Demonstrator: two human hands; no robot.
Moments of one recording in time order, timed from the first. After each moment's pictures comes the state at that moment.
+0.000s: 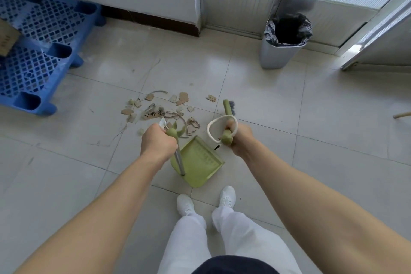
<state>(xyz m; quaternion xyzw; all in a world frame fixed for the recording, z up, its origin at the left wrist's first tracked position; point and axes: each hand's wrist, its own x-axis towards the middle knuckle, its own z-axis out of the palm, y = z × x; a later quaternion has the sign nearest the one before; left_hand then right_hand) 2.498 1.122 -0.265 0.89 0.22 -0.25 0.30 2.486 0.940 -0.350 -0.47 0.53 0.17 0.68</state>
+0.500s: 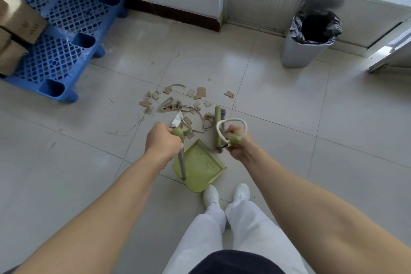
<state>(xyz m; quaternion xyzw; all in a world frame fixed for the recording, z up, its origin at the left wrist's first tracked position) 2.494 1.192 -0.265 0.88 0.24 -0.26 0.32 2.482 1.023 -0.375 -0.40 0.51 0.19 0.74</state>
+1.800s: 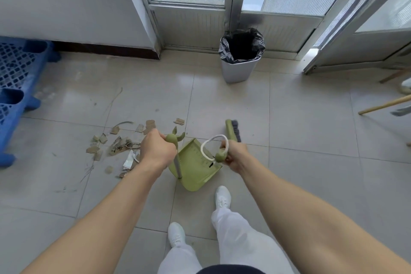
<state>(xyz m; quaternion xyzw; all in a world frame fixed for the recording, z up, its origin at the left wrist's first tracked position) 2.580 0.908 -0.273 0.92 0.14 -0.25 0.27 2.519 0.743 -0.370 -0.41 0.58 0.14 0.68</state>
